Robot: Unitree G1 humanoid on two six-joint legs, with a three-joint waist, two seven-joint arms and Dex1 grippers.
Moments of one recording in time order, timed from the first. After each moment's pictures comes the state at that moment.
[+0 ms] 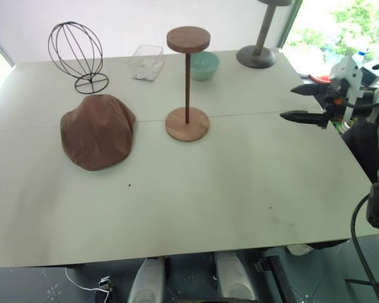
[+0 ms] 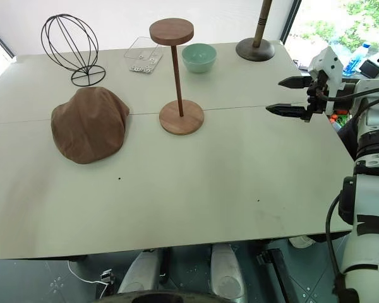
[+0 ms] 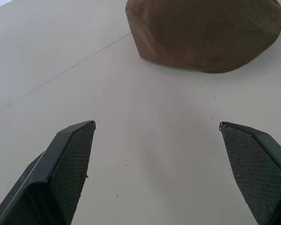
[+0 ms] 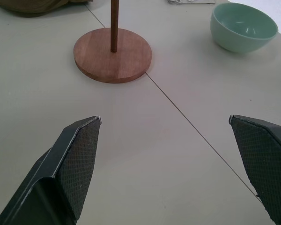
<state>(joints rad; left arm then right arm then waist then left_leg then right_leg) 0.42 1.02 1.05 -0.04 -0.43 0.43 -1.09 -1.09 -0.88 -0.02 0.98 0.14 0.00 1.44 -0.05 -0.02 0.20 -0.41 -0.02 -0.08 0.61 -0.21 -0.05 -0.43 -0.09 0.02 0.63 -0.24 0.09</state>
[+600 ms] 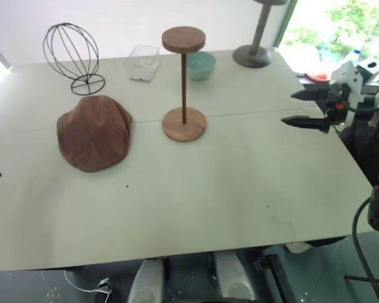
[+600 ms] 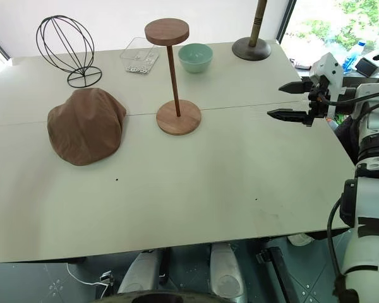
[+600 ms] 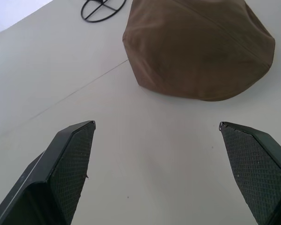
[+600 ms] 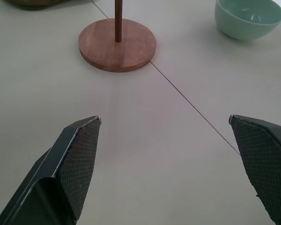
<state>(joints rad) 0.31 1.07 0.99 -0.06 -0.43 0.47 -1.10 -1.07 -0.88 -0.02 0.98 0.14 0.00 1.46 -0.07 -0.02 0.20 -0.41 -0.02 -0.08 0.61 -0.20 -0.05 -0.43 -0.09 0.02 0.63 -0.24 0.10</state>
